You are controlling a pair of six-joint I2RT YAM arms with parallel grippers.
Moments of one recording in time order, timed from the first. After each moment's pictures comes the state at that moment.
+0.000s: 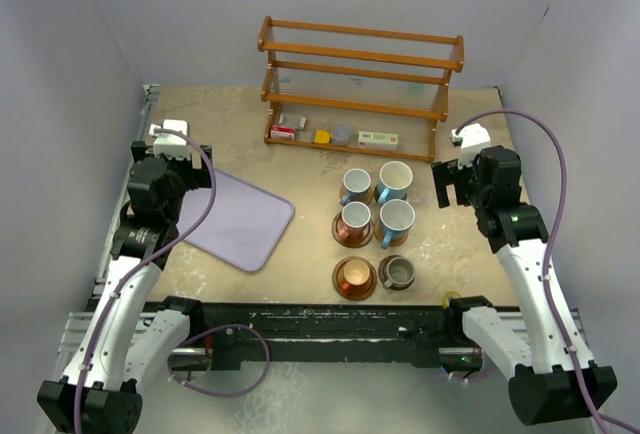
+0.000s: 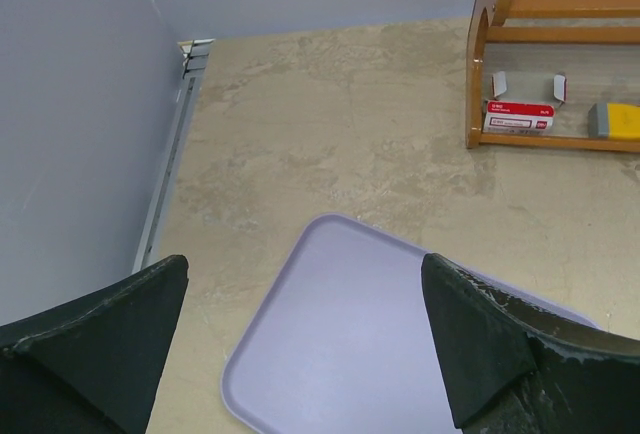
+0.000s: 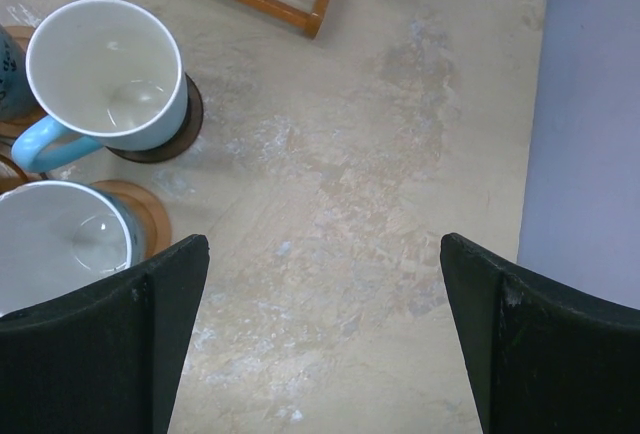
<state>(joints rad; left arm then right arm) -0.14 0.78 0.81 -0.23 -0.23 0.10 0.10 0.88 0.95 -0.64 0.12 -0.24</state>
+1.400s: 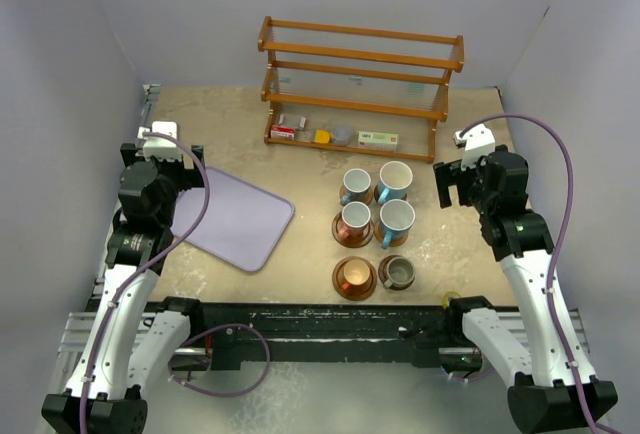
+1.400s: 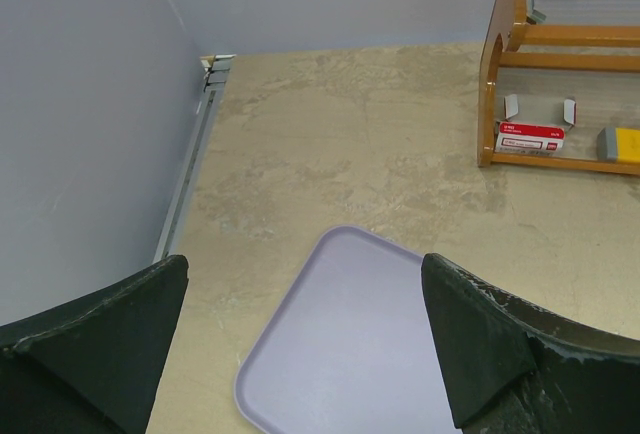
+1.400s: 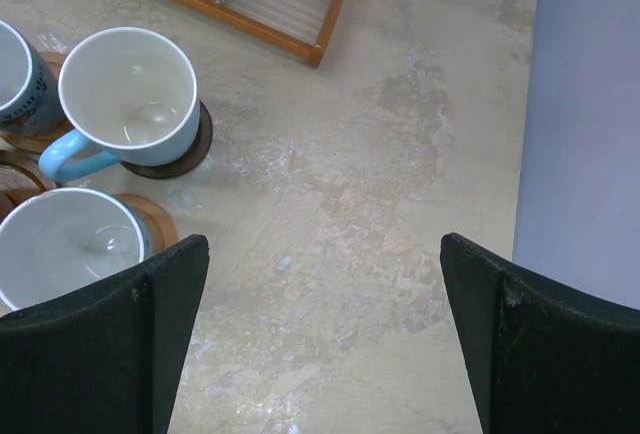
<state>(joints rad) -0.10 0.73 0.80 -0.23 -0.21 0.10 0.10 0.82 0.94 -0.62 0.09 -0.26</state>
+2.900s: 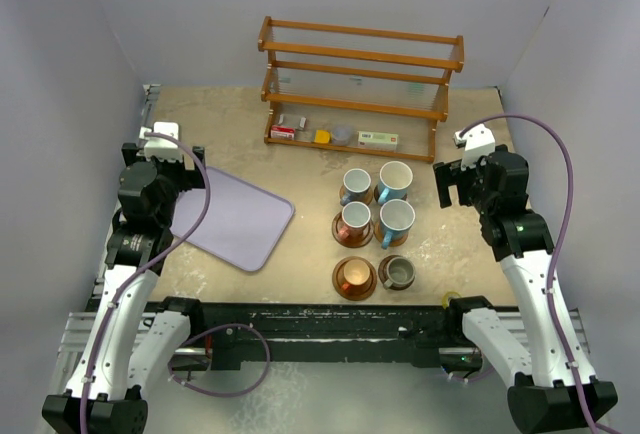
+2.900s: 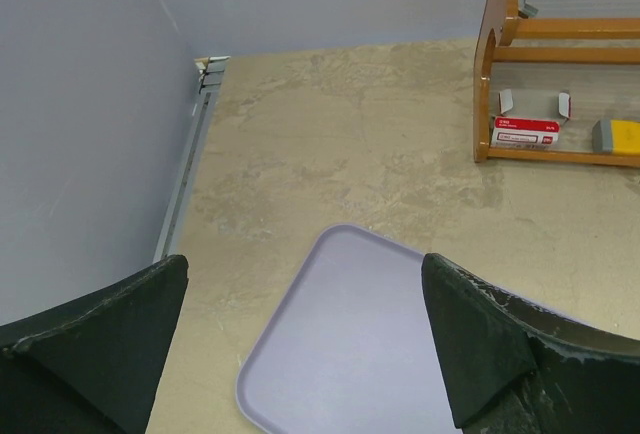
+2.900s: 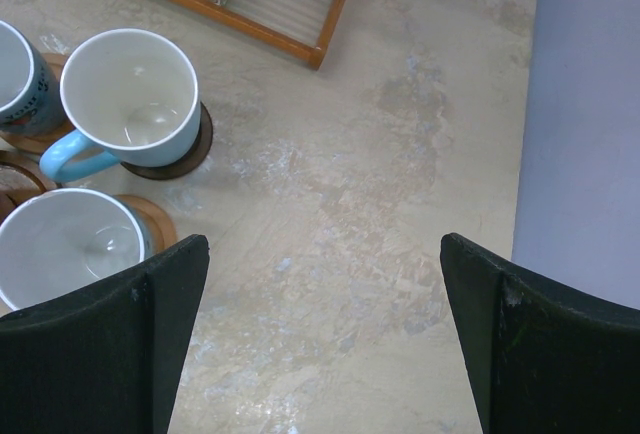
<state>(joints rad) -0.09 0.72 0.80 -0.23 -0.19 0.12 0.10 0.82 0.94 -0.62 0.08 -0.26</state>
